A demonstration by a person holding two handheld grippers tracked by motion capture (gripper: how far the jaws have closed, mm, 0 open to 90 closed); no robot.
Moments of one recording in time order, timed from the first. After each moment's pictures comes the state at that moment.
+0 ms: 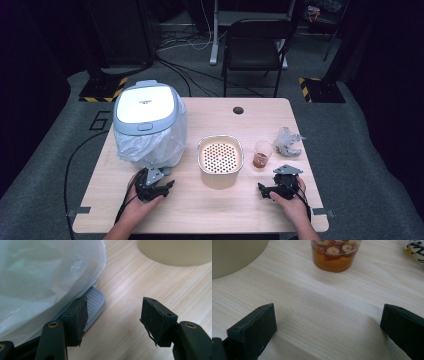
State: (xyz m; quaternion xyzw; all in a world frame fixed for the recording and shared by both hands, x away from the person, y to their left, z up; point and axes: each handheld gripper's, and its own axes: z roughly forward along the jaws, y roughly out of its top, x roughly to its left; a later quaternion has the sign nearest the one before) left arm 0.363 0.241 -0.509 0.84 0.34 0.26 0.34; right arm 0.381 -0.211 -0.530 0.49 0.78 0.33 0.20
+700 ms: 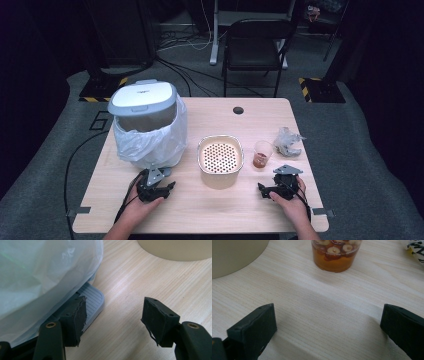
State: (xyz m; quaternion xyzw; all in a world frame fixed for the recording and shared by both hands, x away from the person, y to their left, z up) left arm 0.366 0.243 -0.519 0.84 0.34 0.24 0.35; right arm 0.381 -0.211 -0.530 0.49 0.78 0.33 0.21
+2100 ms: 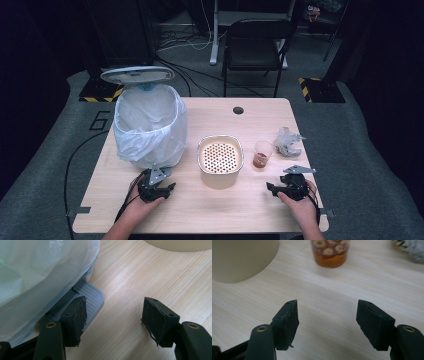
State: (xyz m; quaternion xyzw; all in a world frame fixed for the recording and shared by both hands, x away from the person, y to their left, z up) left arm 0.369 0.242 -0.521 0.85 0.34 0.23 0.34; right arm 0.366 -0.231 -0.502 0.52 0.77 0.34 0.16
